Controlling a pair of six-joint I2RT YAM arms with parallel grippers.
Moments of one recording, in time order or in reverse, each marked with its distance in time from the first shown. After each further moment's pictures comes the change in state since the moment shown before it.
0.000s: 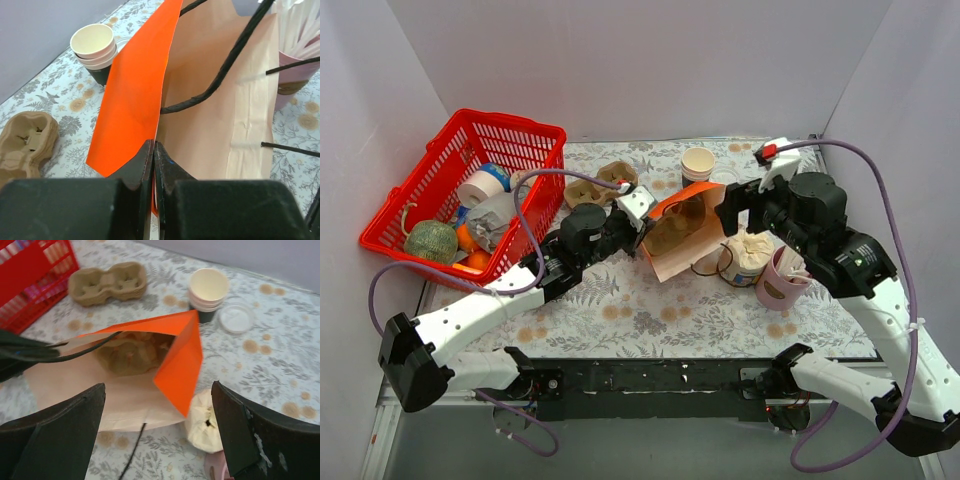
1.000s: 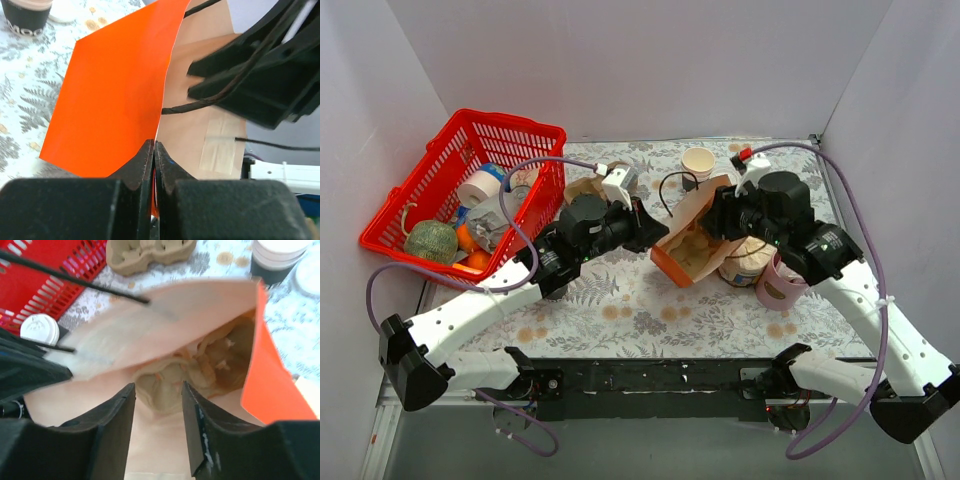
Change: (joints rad) left arm -0.012 0.005 0.115 -0.145 0.065 -0.679; right arm 0.000 0.058 -0.176 0.098 -0.269 0.200
